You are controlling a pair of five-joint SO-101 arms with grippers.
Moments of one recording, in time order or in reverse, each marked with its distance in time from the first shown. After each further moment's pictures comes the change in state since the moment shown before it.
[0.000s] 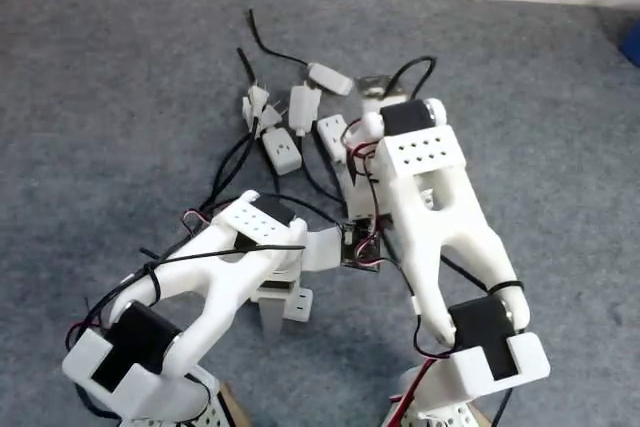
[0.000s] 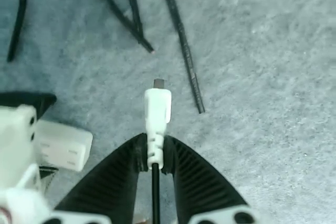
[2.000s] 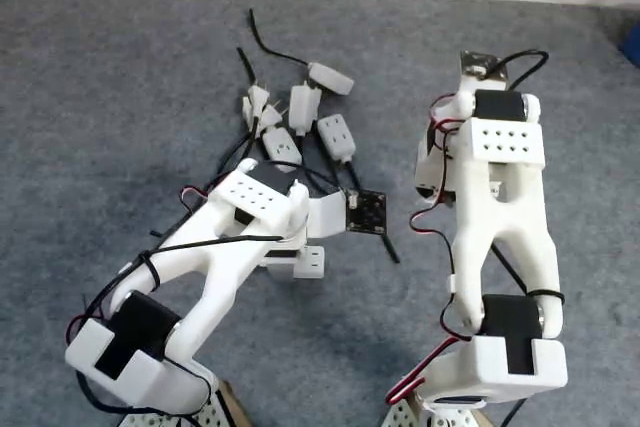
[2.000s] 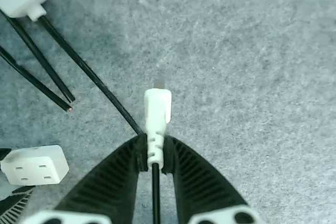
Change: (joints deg) left arm -5.2 0.5 -12.1 6.6 -0.1; right arm 17.0 0.0 -3.4 -2.3 0.5
